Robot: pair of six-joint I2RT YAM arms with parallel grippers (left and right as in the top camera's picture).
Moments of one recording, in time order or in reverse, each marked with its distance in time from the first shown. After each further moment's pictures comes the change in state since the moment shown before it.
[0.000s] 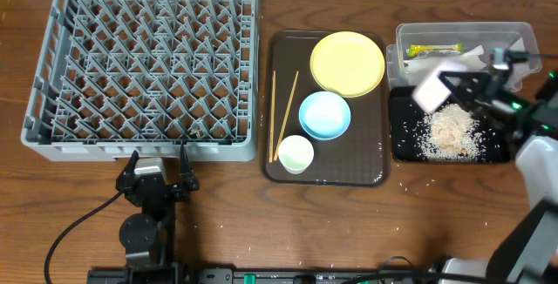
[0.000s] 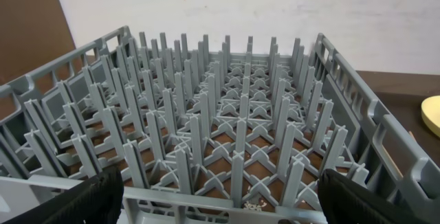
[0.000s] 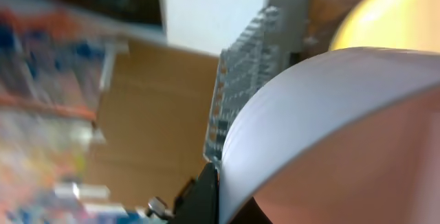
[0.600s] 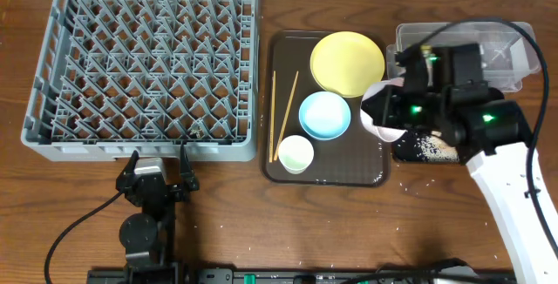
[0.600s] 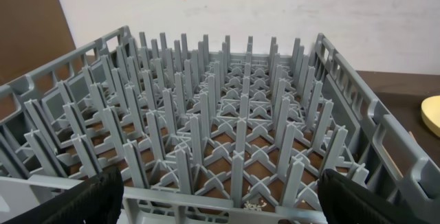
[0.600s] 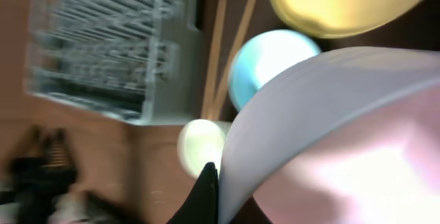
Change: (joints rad) left arm 0.000 0.000 0.000 0.000 0.000 0.000; right arm 0.661 -0.203 0.371 -0.980 0.977 -0.357
